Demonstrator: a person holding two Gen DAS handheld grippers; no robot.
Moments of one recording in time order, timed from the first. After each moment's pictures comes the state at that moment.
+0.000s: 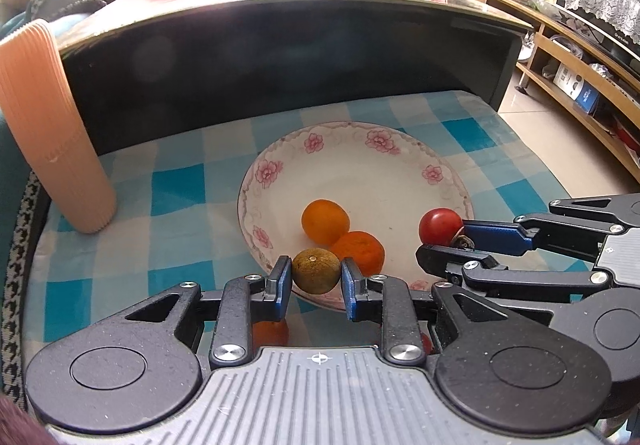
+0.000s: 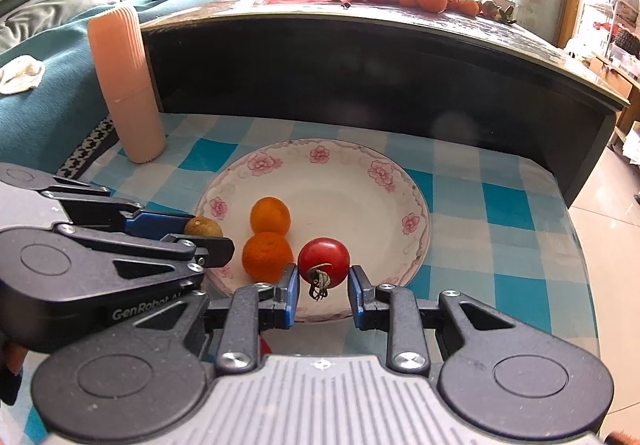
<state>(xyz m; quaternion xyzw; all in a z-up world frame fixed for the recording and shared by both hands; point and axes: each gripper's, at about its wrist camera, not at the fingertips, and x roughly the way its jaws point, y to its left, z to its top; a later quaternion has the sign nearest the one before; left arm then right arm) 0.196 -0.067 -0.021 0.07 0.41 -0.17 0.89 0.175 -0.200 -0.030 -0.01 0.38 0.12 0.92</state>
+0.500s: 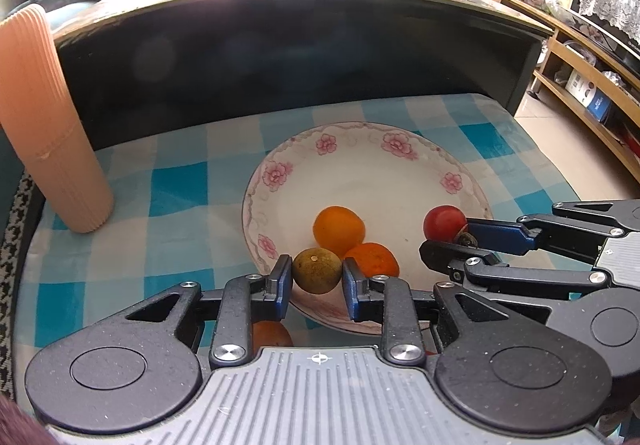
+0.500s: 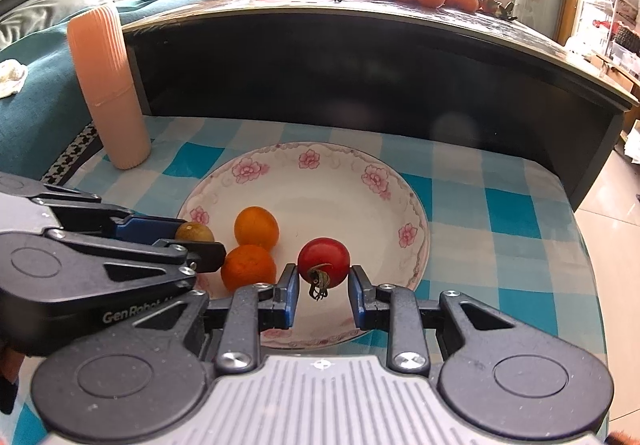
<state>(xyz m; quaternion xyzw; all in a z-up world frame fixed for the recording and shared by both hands) 0.212 -0.067 -0.029 0.06 0.42 -0.16 0.89 0.194 -0.204 -0.039 -0.01 0.37 0.11 0.92</state>
